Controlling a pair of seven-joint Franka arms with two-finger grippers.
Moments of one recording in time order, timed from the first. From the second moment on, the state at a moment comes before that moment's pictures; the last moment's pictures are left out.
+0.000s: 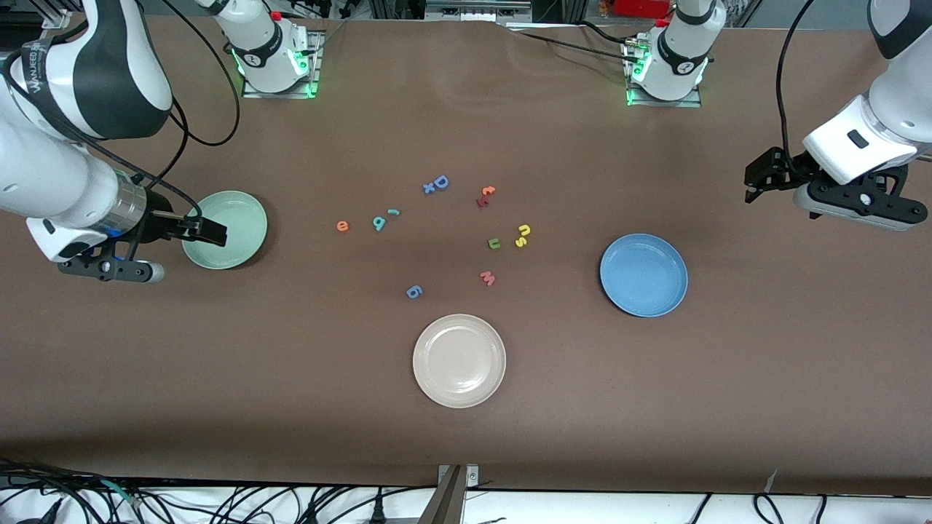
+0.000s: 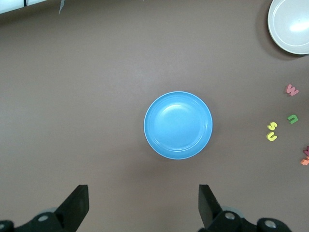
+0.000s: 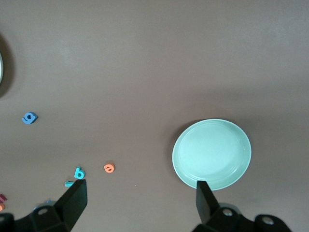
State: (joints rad) left arm -0.03 0.03 -0.07 -1.64 0.01 1.68 0.16; right arm 0.02 0.26 0.14 -1.54 0.00 1.68 0.27
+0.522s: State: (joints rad) left arm -0.07 0.07 -0.08 -1.64 -0.07 1.66 0.16; right arm 0.02 0.26 0.14 -1.54 0.00 1.68 0.27
